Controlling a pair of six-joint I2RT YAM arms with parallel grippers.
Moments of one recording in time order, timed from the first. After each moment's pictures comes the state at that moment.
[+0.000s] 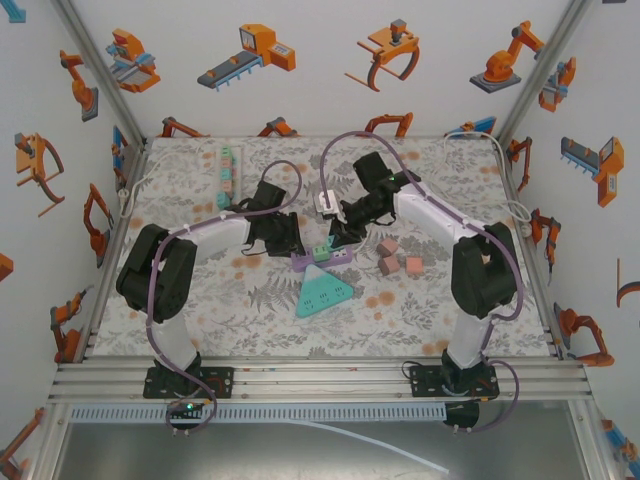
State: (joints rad) left arm -0.57 1.82 1.12 -0.33 0.18 -0.55; right arm 0.51 1.83 1.47 -0.81 -0.85 -1.18
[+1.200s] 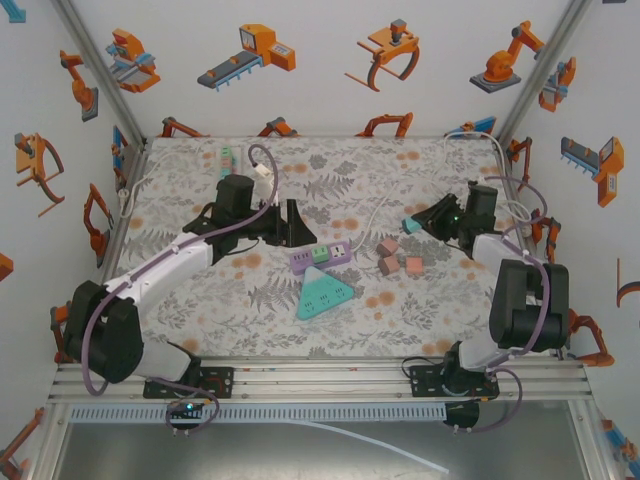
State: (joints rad) left arm -0.55 1.39 0.95 -0.11 0.57 -0.41; right arm -0.10 1.53 0.76 0.11 -0.47 0.73
